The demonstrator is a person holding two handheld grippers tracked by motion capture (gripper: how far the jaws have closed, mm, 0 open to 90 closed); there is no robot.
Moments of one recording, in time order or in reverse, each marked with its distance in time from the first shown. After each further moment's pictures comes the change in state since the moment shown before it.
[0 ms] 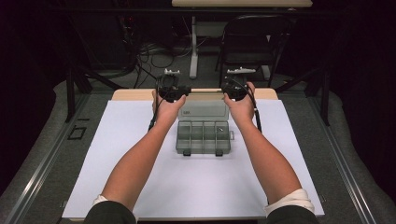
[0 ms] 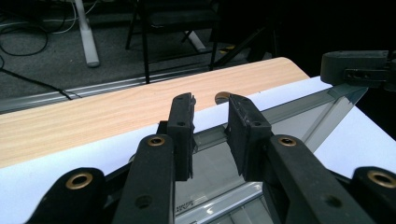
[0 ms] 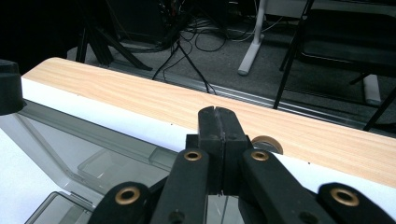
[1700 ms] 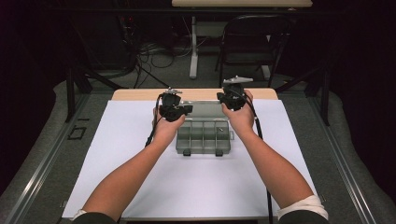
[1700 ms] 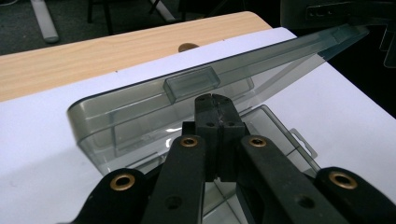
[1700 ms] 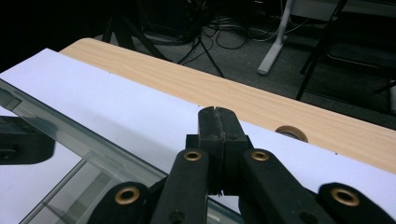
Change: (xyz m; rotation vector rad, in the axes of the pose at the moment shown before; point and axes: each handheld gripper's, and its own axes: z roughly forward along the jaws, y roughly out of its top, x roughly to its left) left arm -0.016 -0.052 -0.013 0.085 -0.127 0.026; right arm 0.017 -0.022 -0.016 0.004 0.086 -0.069
